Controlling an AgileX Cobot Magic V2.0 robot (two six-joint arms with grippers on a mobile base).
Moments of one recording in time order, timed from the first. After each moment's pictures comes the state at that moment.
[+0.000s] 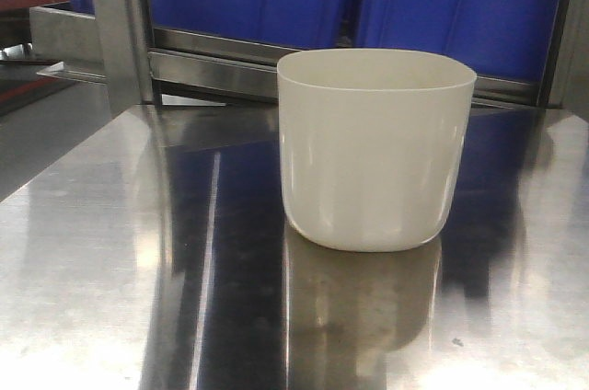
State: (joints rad) left arm -0.16 -0.01 0.01 -0.07 0.08 0.10; right arm -0.01 -0.01 0.03 -0.02 0.09 0.16
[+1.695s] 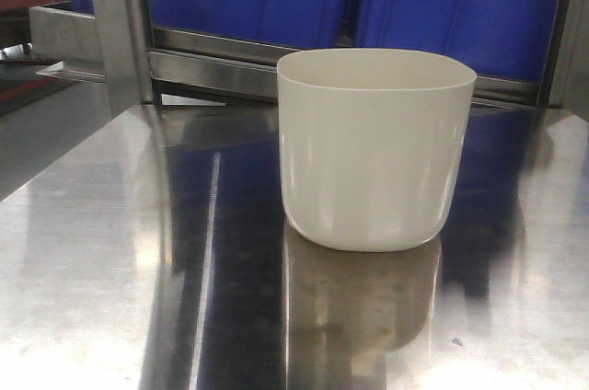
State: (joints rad) left arm -0.16 -0.01 0.01 -0.07 0.08 0.10; right arm -0.01 0.37 -0.38 -0.02 0.25 0.16
